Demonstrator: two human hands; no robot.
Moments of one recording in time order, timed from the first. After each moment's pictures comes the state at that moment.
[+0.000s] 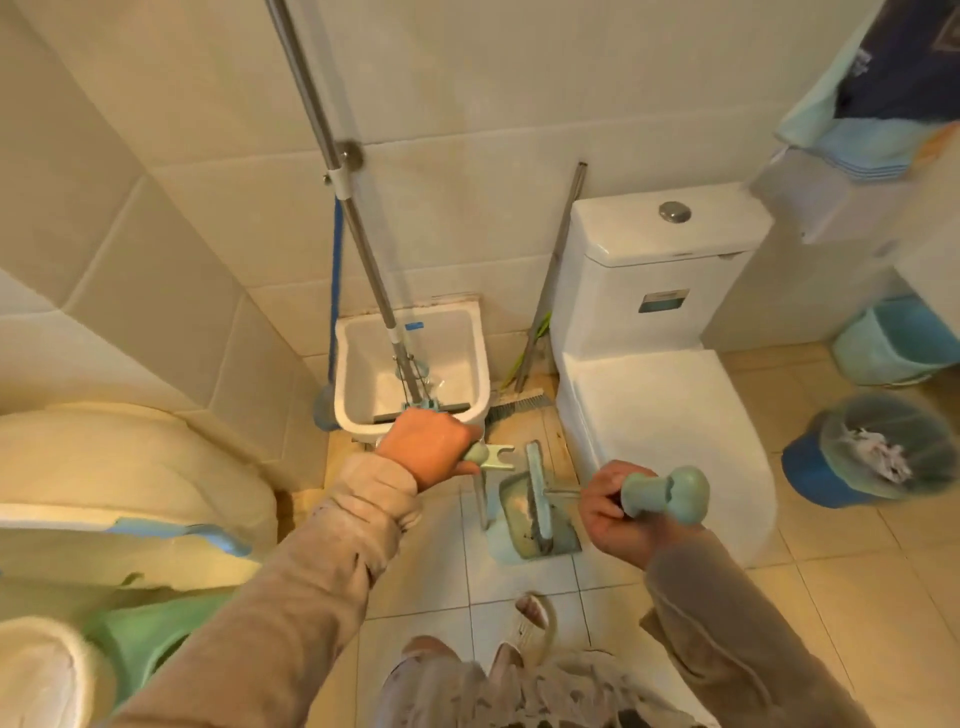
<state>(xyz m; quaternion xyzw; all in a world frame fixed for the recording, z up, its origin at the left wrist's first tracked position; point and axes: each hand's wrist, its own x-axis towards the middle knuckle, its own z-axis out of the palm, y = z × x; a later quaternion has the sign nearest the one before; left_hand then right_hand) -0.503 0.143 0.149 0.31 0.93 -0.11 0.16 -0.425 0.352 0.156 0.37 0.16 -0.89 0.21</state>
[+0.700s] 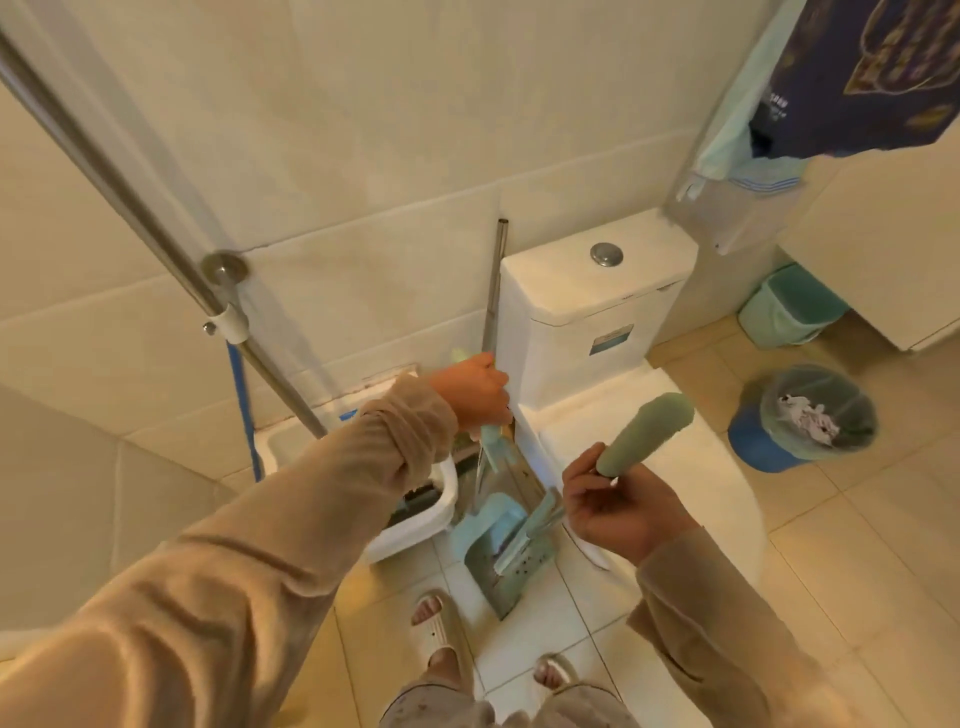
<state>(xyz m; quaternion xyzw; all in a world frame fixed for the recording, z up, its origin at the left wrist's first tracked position) -0.747 0.221 0.162 0.66 0.69 -0.31 0.06 -0.576 0.332 0.192 0.43 -0.02 -0.90 0.07</state>
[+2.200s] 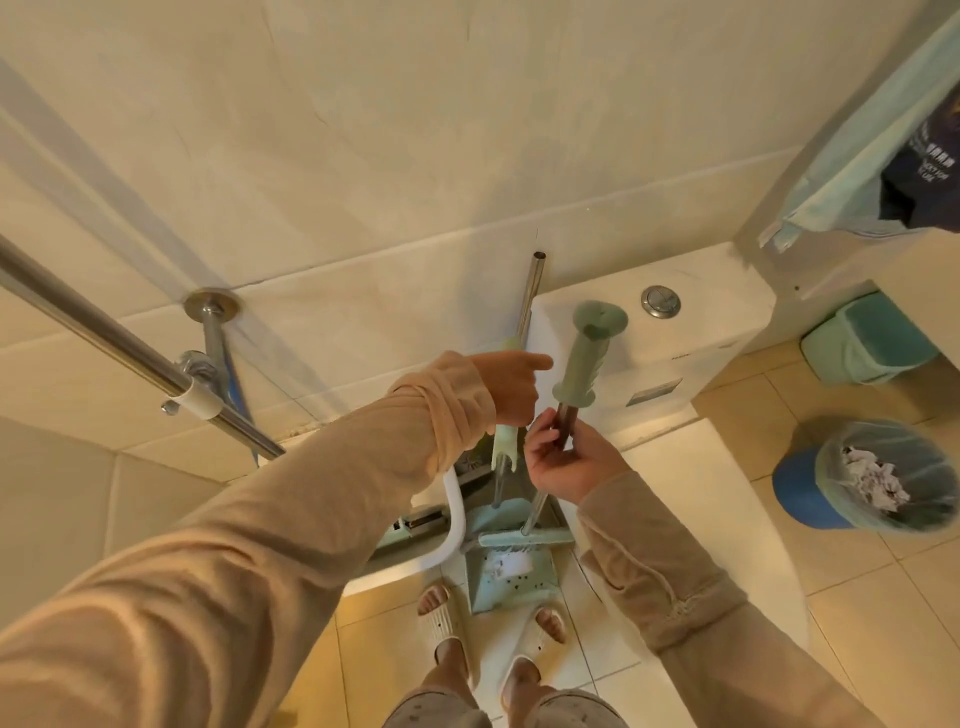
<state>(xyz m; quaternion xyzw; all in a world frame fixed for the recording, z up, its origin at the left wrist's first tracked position) -0.860 0.281 0.162 0.67 0.56 -0.48 0.08 -0.763 0.371 0.130 0.47 -0.01 -0.88 0.12</state>
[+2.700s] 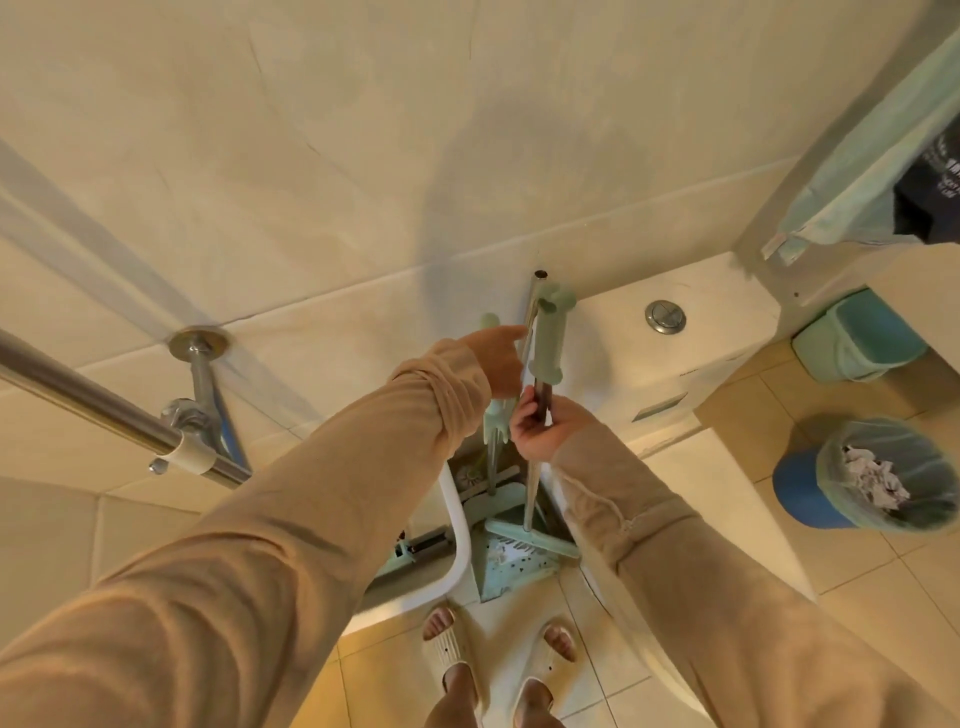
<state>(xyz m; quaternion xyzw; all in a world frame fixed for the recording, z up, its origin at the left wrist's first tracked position) -0.915 0.282 0.171 0.61 0.64 -0.45 0.08 -0.836 0.360 0.127 0.50 0.05 -0.86 0.10</state>
